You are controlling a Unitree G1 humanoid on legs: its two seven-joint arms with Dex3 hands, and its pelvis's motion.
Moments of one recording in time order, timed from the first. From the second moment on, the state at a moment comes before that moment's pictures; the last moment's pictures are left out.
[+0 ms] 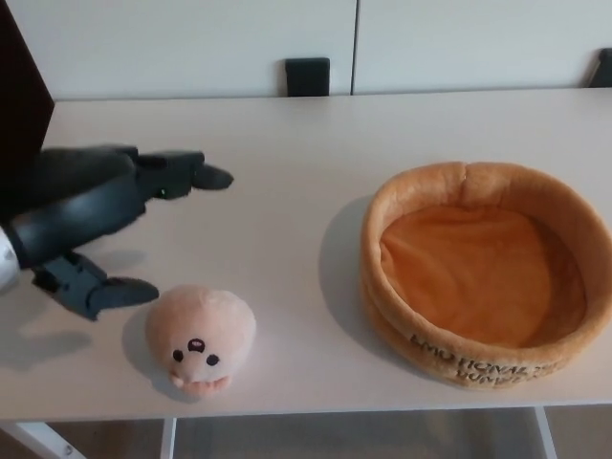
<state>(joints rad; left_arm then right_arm) -0.26 1.11 -0.30 -0.55 0.14 0.34 -0.49 0.10 -0.48 0.23 1.26 -0.35 -0.22 -0.12</state>
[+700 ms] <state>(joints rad) -0.38 1.05 -0.56 -0.56 0.40 0.54 -0.69 0.09 -0.48 0.24 1.26 -0.36 -0.21 -0.12</state>
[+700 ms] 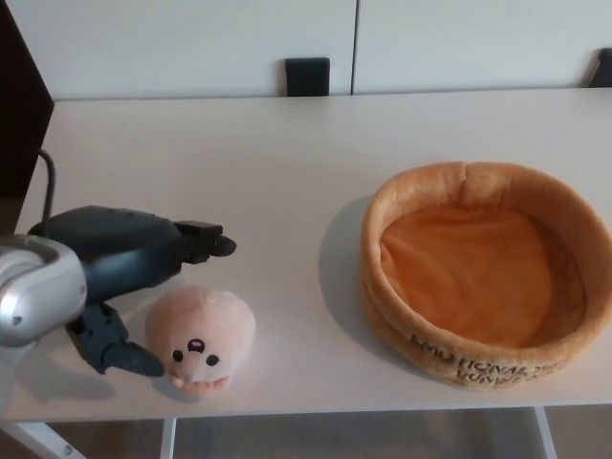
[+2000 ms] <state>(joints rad) -0.39 0.82 -0.69 -0.29 0.71 0.53 -0.79 0.08 -0.48 0.23 1.25 -0.35 -0.20 -0.10</state>
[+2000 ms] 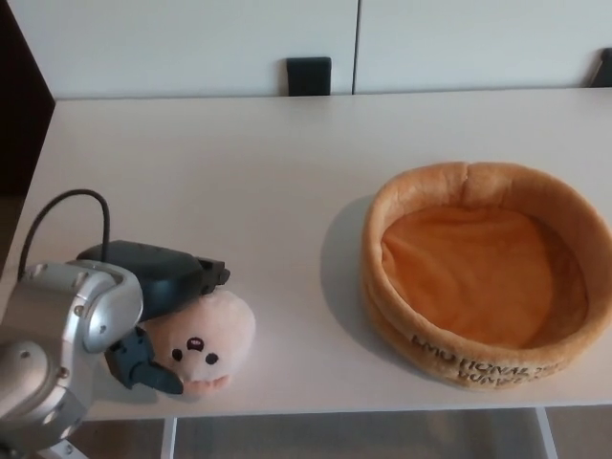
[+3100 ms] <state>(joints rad) -0.23 0.66 -0.60 -0.19 0.80 0.29 -0.47 0.06 -0.48 0.23 1.25 -0.35 -0.20 -0.10</state>
